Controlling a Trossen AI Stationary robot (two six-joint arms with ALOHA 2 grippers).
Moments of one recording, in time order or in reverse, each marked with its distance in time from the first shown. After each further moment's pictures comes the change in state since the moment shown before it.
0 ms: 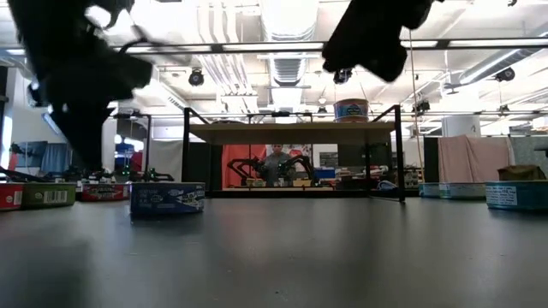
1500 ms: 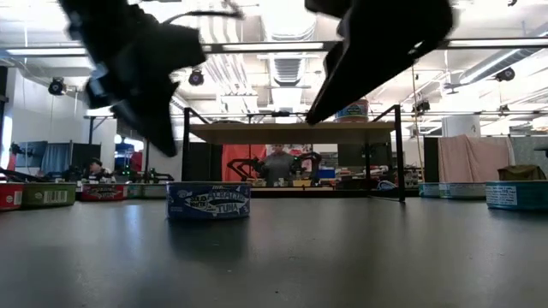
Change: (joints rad) left arm -0.007 0.150 0.173 0.192 -0.143 0.064; right arm 0.000 0.174 0.094 -0.093 0.186 -0.337
